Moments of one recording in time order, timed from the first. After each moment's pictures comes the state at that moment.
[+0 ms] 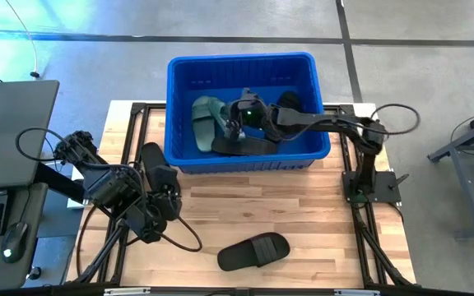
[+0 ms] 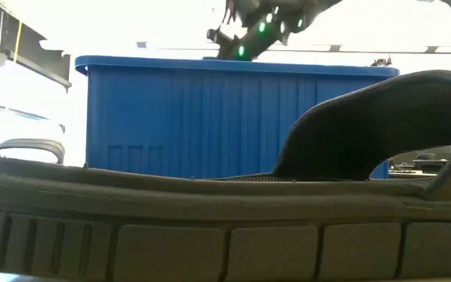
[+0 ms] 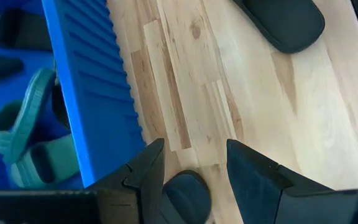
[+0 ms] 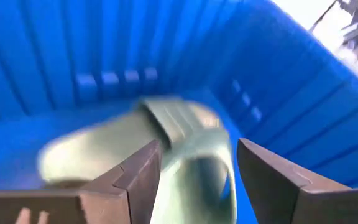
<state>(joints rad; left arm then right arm) -0.59 1.53 1.79 -1.57 -0.46 -0.34 -0.30 1.89 1.50 -0.06 0.25 -0.30</state>
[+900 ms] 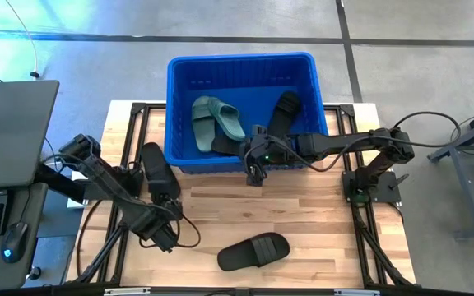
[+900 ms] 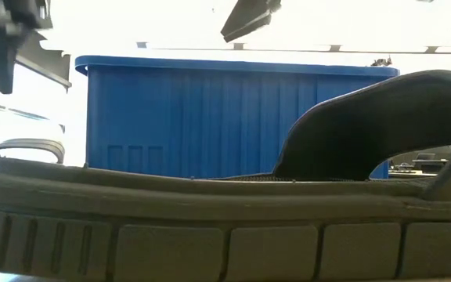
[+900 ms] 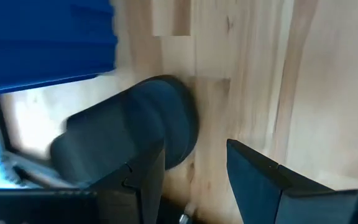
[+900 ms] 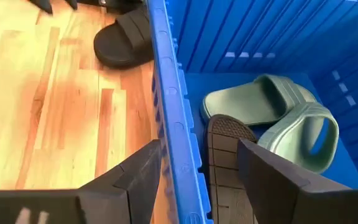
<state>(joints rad) -0.63 1.58 1.13 -1.38 -0.37 -0.80 0.06 1.64 1.50 -0.57 0.29 -0.11</state>
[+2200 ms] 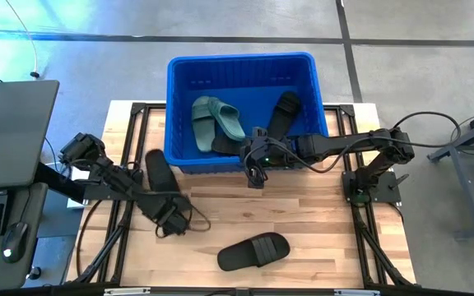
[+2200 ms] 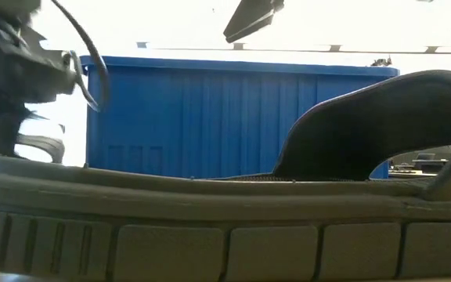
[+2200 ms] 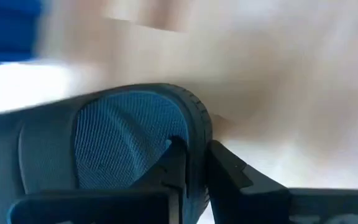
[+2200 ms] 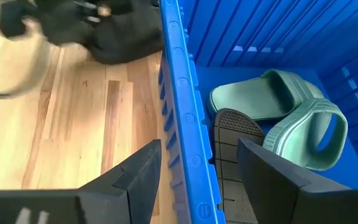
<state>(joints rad) -0.47 1.58 0.82 -0.93 -0.26 -0.81 0.07 1.64 1.50 -0.60 0.28 -0.11</state>
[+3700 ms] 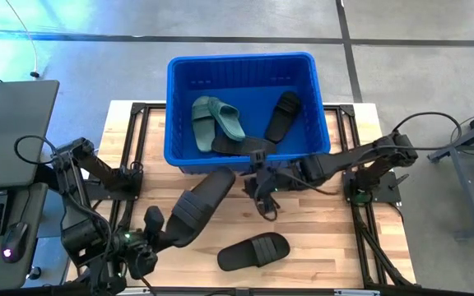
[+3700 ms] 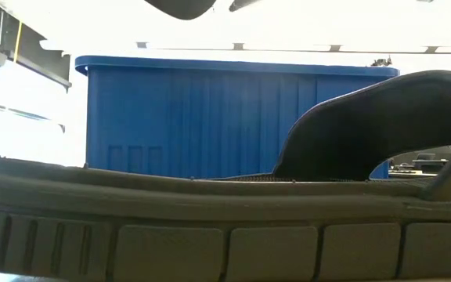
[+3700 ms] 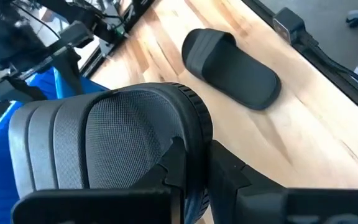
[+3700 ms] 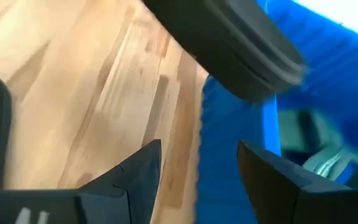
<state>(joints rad) -0.96 1.58 1.66 -1.27 -0.83 -0.20 0.25 1.63 1.50 -0.63 0.33 -0.25</state>
